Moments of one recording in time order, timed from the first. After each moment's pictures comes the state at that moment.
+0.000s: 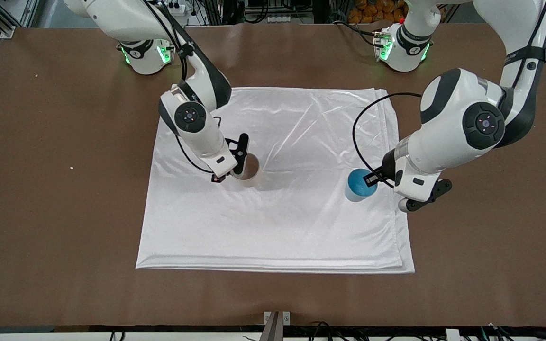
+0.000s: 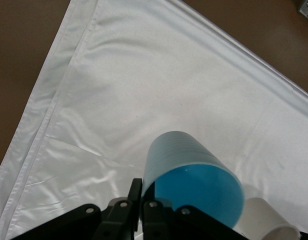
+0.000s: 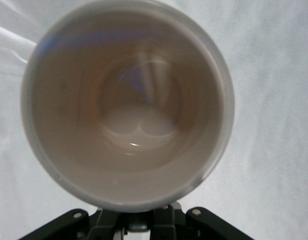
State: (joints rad) left arm -0.01 0.41 -0.42 -1.48 -0.05 1.87 -0.87; right arm 0.49 0.47 0.12 -1.84 -0.03 2.33 -0.80
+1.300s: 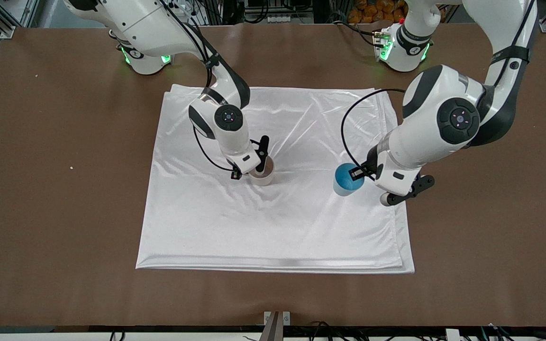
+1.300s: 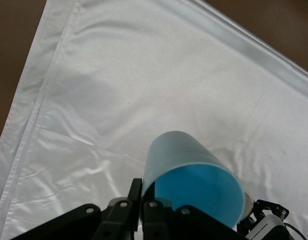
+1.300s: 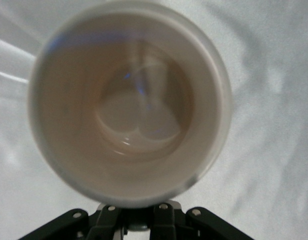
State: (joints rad) left arm -0.07 0.41 -0.42 -1.48 -0.05 1.87 -0.89; right arm 0.59 0.59 0.11 -1.82 -0.17 2.40 -0.61
